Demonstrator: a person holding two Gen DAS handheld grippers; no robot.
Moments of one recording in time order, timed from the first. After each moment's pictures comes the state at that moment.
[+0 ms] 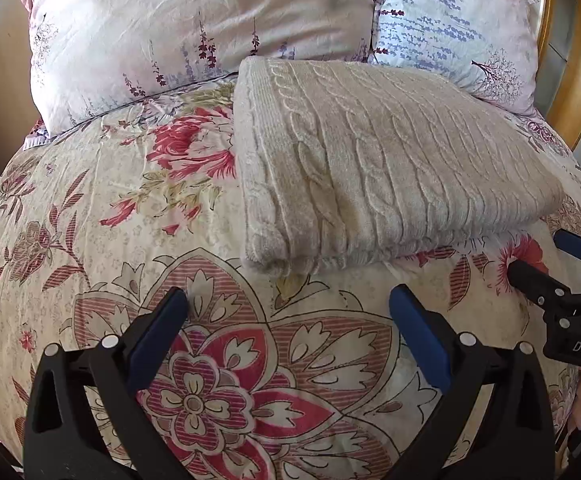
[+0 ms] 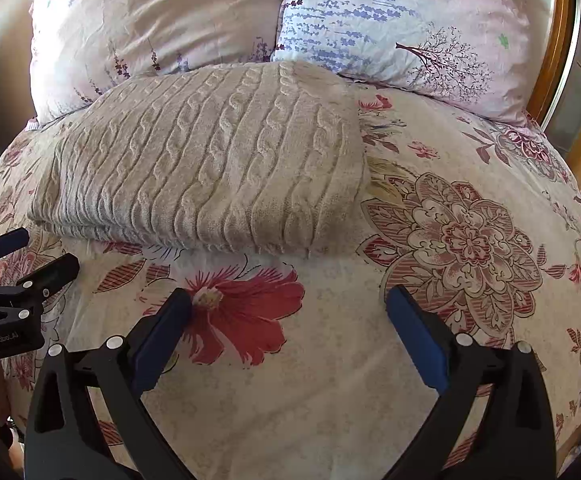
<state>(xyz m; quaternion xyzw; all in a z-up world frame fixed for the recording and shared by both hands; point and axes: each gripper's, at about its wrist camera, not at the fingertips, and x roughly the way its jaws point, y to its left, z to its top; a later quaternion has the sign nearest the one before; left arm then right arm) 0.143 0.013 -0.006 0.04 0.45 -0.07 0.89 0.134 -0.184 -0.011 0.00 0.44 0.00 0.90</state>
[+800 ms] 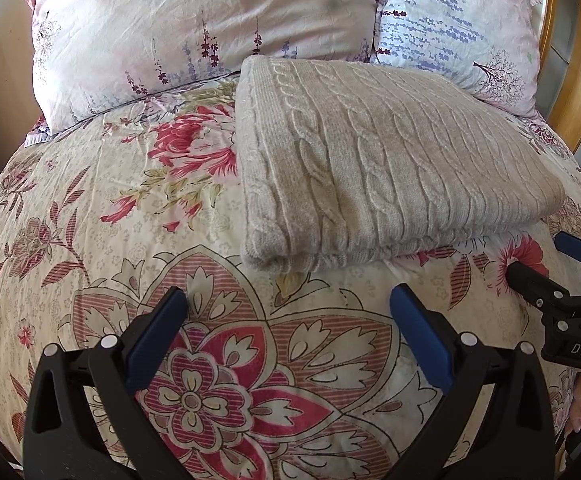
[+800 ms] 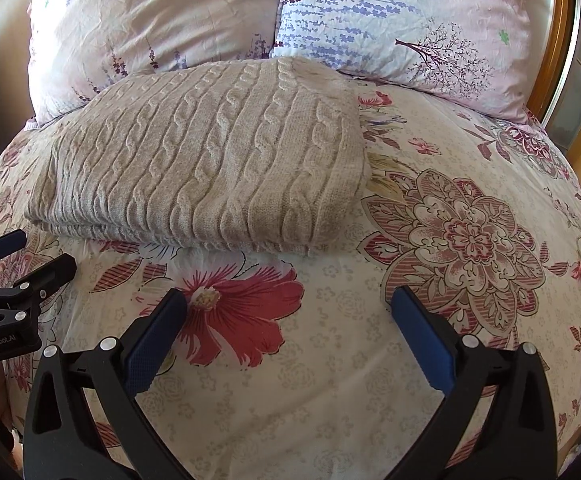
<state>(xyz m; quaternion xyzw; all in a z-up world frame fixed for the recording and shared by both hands) 0.144 0.014 -0.006 0.04 0.45 -0.07 0.89 0.136 -0.186 -0.012 0.00 0.44 0.00 0.90</state>
